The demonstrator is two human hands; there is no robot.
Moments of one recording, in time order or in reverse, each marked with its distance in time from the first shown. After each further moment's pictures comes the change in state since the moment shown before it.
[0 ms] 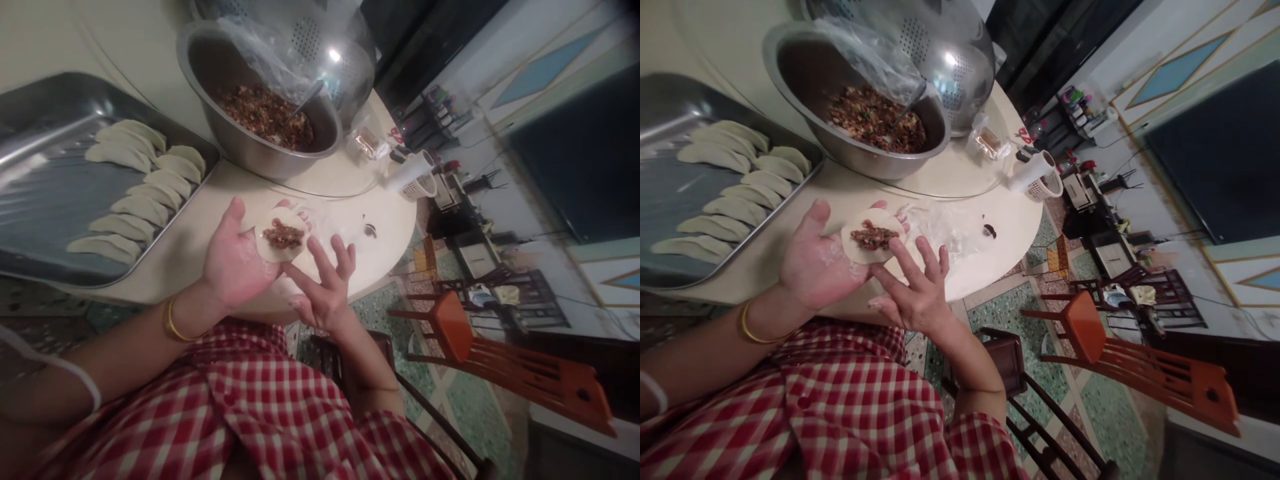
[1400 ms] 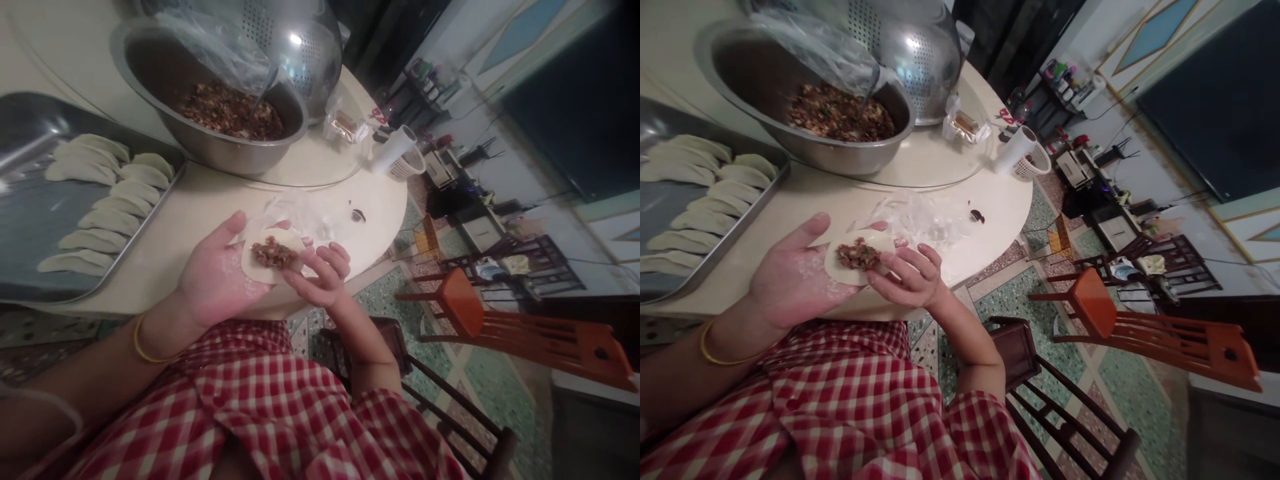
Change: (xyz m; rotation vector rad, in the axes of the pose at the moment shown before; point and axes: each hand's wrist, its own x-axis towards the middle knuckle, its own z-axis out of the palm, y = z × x) left_hand -0.009 -0.014 0.015 0.190 0.049 -0.213; right_hand -0.052 0.043 0.040 0.045 0.292 -0.131
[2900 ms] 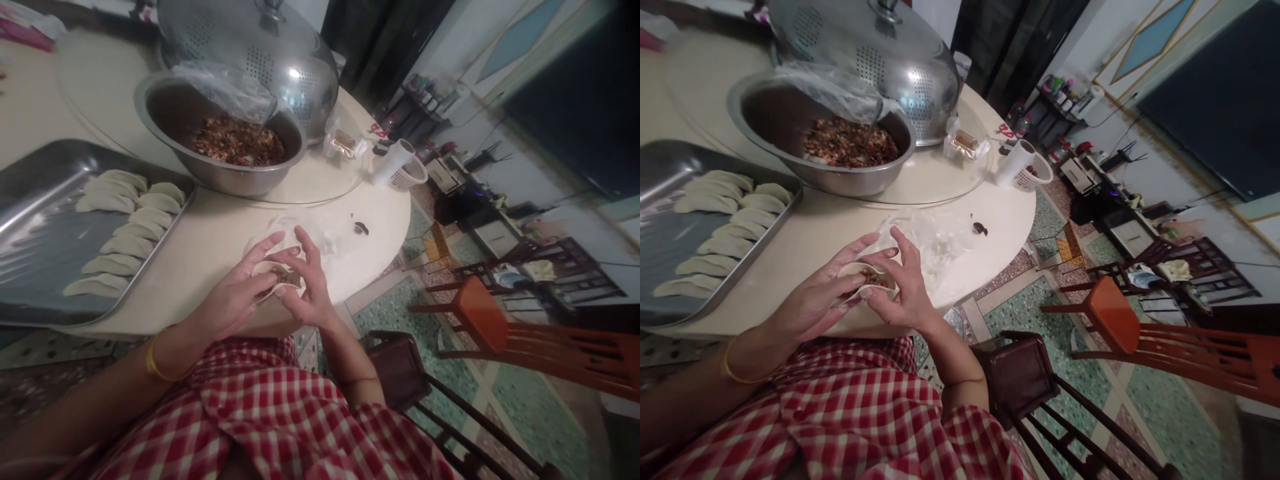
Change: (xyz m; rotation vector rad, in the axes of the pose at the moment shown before) left_hand 0.002 -0.014 -0.010 0.595 0.196 0.227; right_hand 0.064 -0.027 -0.010 0.688 -0.194 0.626
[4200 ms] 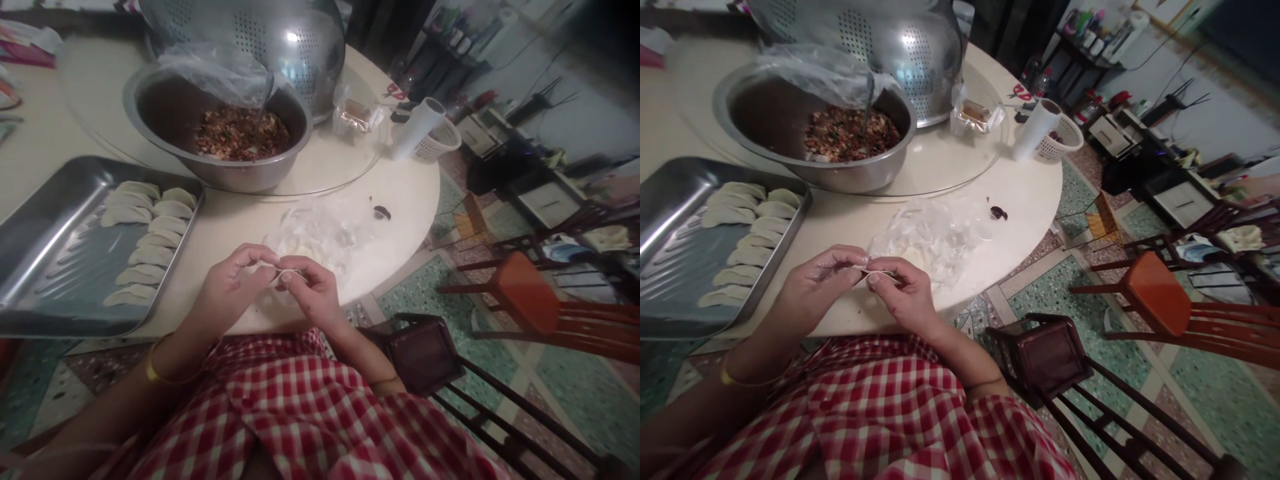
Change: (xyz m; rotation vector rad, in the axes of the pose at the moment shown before) left_hand 0.005 0.005 -0.053 0.787 0.151 0.414; right_hand 0.000 -0.015 0.040 0.671 0.265 0.565
